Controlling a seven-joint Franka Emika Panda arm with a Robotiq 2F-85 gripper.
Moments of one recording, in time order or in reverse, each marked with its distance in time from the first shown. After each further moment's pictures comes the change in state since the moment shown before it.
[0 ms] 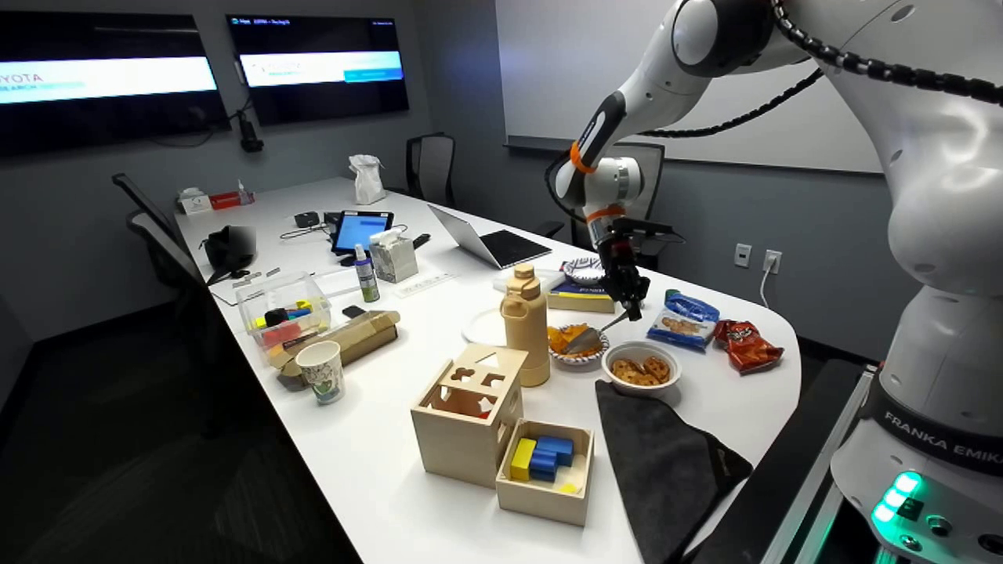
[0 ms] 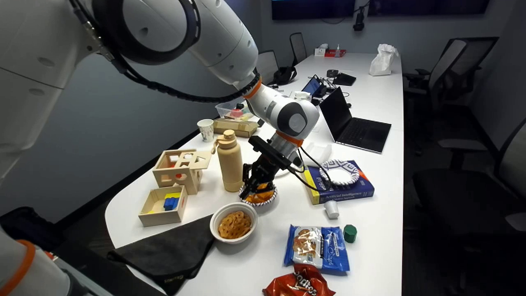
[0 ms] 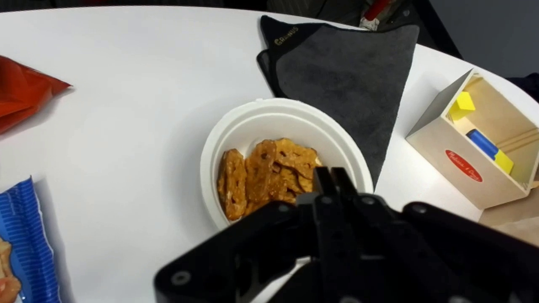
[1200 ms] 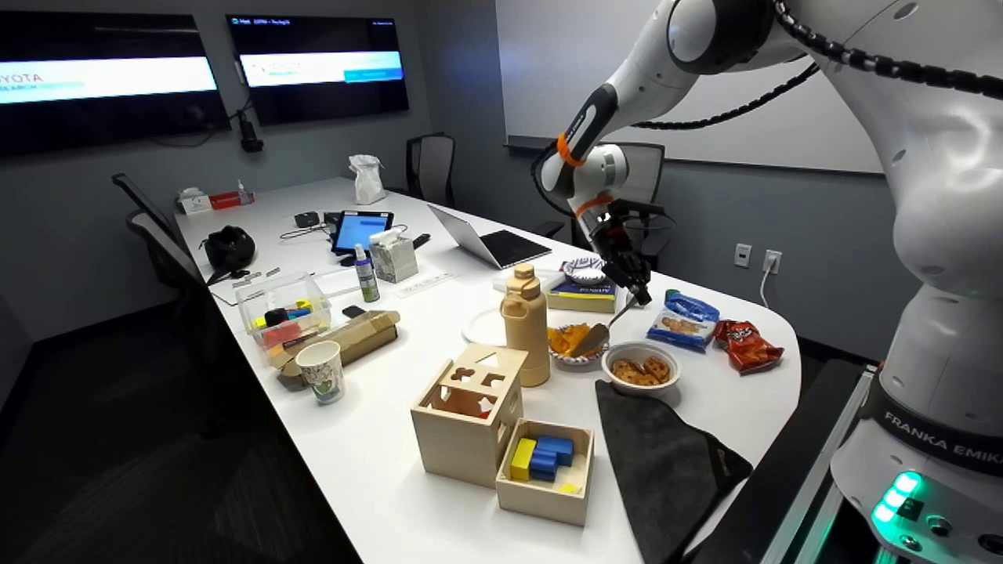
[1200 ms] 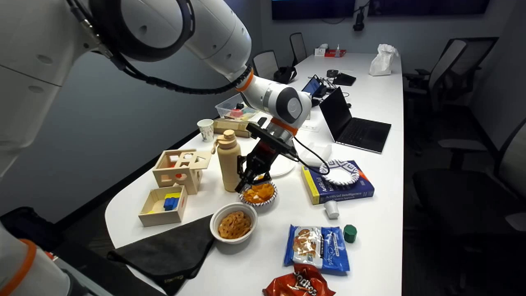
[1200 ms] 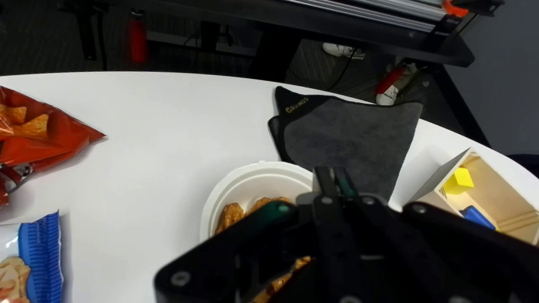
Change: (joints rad) arm 0.041 -0.009 0.003 0.066 -0.111 -0.200 -0.039
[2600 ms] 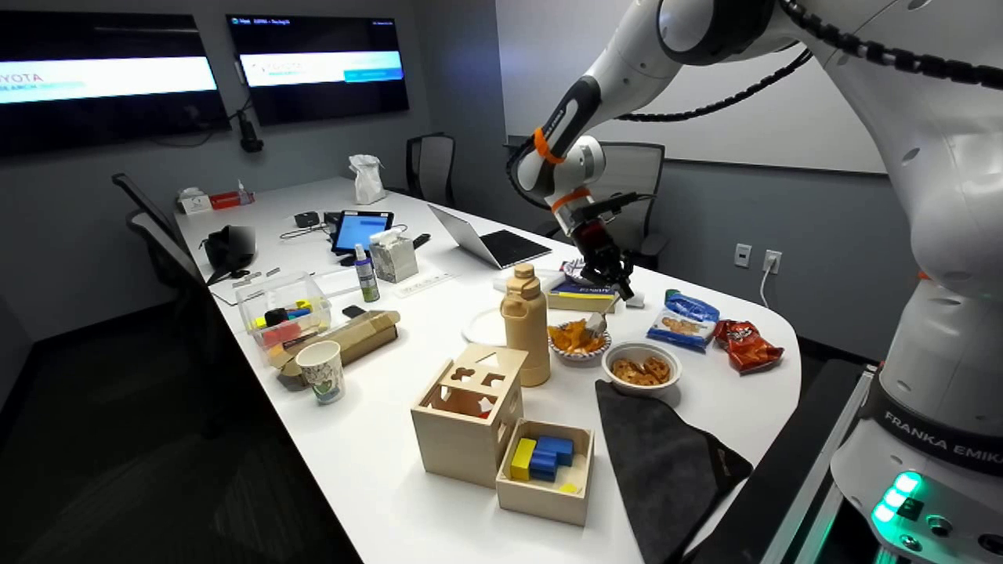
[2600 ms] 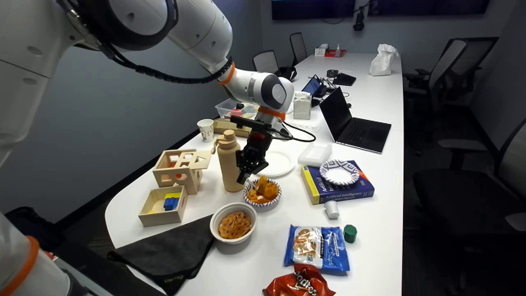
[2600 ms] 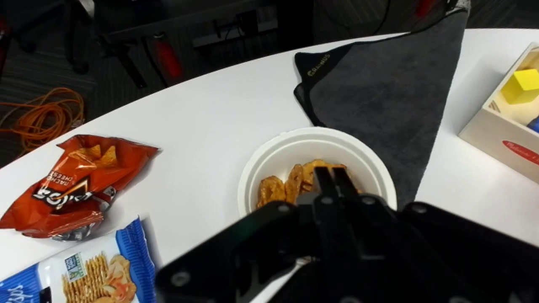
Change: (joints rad) arm 0.126 -0.043 -0.033 -0.009 -0.069 0.085 0.411
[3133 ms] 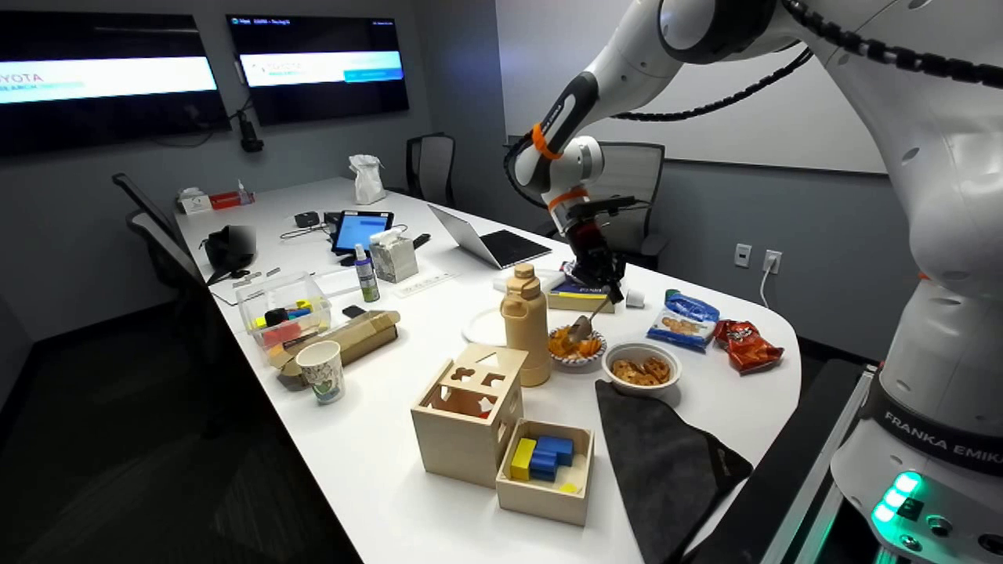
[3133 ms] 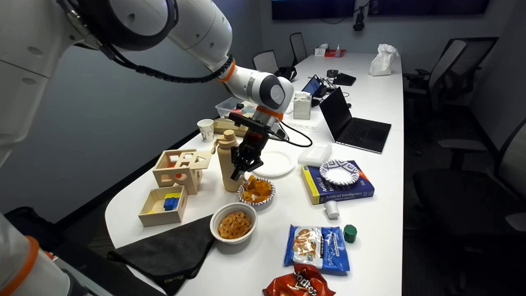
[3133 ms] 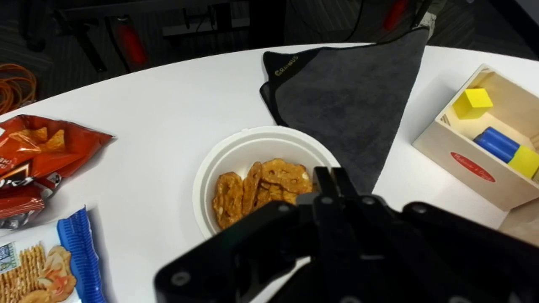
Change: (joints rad) arm -0.009 -0.003 0.017 0.000 0.075 0.003 -0.083
